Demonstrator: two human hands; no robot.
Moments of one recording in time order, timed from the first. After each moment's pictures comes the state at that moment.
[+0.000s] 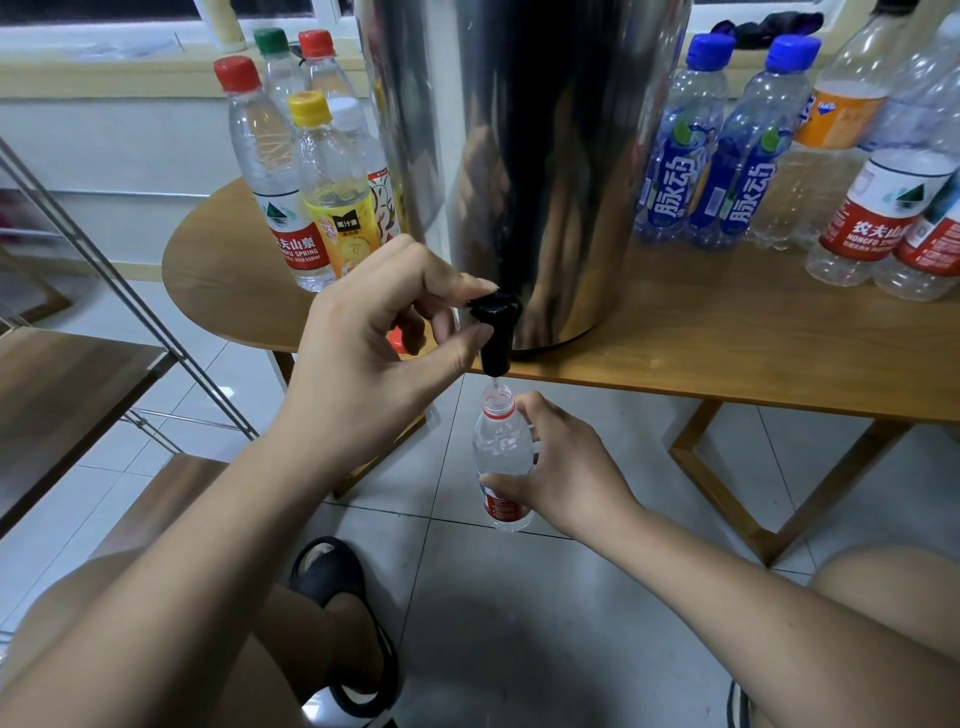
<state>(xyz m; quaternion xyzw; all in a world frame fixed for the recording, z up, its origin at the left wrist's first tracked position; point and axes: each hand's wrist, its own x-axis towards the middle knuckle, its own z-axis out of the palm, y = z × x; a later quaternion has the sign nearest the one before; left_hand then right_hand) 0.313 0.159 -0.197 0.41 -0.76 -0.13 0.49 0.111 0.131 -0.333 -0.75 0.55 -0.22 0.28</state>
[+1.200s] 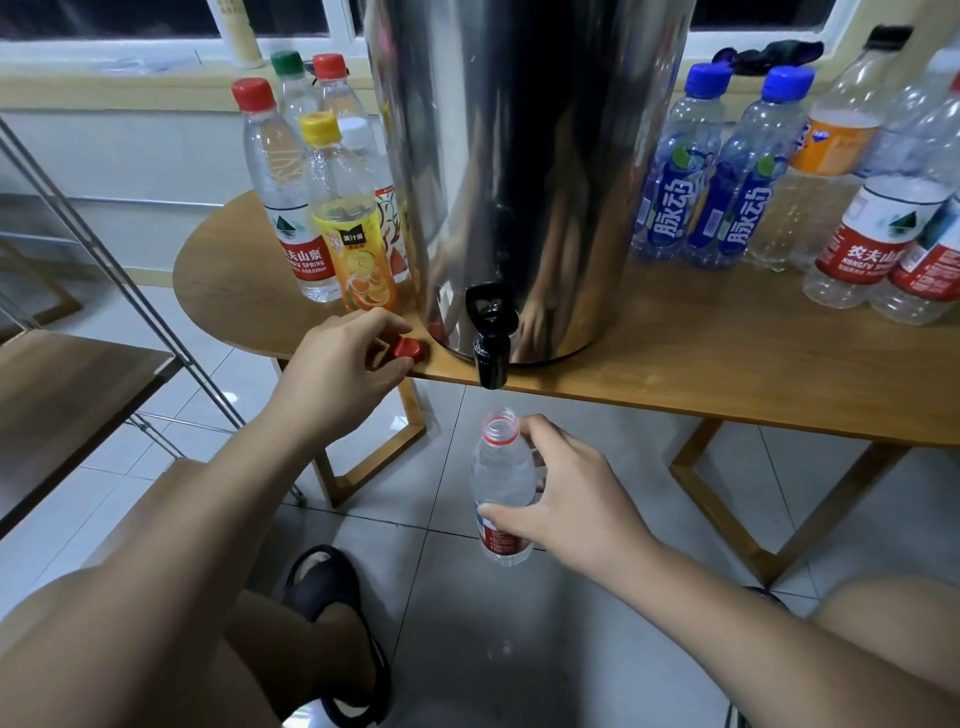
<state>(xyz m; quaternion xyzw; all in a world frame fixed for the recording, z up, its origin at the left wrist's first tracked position) 0.379 0.101 -0.263 0.63 -0.72 -0.05 0.29 0.097 0.153 -0.324 -0.75 0.51 -0.27 0.32</state>
